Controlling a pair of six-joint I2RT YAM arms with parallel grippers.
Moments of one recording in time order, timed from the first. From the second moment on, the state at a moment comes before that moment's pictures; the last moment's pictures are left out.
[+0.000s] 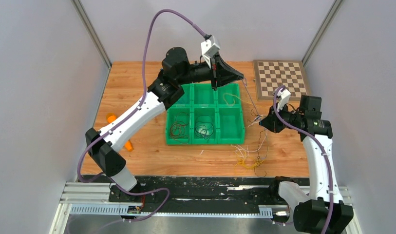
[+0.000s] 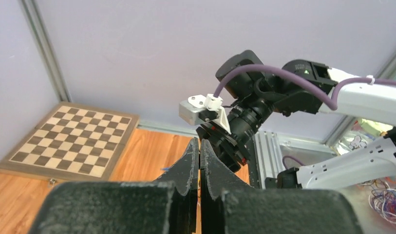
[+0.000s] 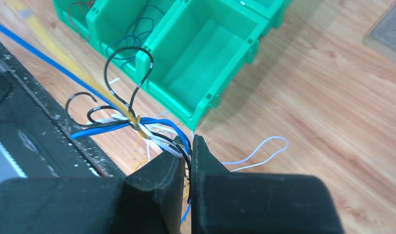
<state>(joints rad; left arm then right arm) -0.76 1.63 1.70 0.14 0.72 -0.26 -0.15 0.99 1.00 -0.86 -0.78 -0.40</state>
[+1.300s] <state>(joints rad) -0.84 1.48 1.29 0.19 0.86 -0.22 -0.21 1.06 1.10 -0.73 -1.22 0.09</state>
